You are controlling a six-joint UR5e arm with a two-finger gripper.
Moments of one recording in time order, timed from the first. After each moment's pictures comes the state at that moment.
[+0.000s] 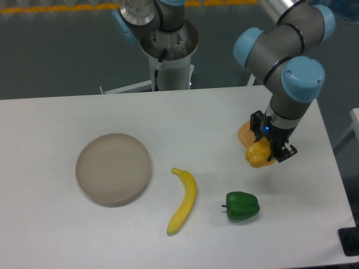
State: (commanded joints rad) arm 2.39 -1.94 -1.41 -1.34 1.55 1.62
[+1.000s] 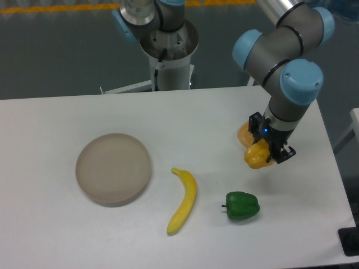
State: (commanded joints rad) arm 2.35 -1.94 -1.41 -1.35 1.54 1.57
